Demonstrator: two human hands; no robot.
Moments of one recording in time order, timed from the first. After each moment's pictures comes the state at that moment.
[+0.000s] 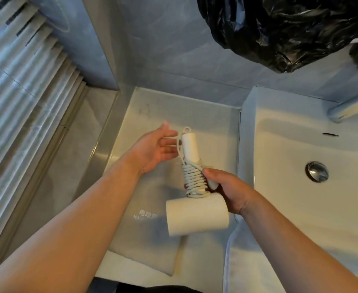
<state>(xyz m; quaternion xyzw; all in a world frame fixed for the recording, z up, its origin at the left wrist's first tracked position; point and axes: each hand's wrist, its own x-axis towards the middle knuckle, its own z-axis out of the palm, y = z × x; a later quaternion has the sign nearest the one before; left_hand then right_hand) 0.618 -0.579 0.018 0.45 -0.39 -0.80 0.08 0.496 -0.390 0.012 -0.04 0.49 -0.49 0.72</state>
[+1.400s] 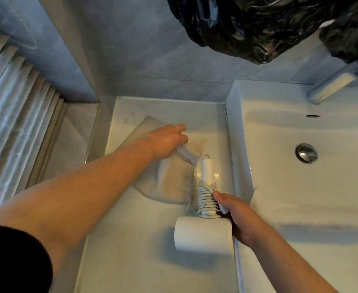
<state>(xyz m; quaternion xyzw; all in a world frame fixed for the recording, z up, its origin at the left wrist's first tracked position) 0.556 -0.617 -0.014 0.04 -0.99 -0.11 -0.13 0.539 -0.333 0.003 0.10 0.61 -0.54 0.57</state>
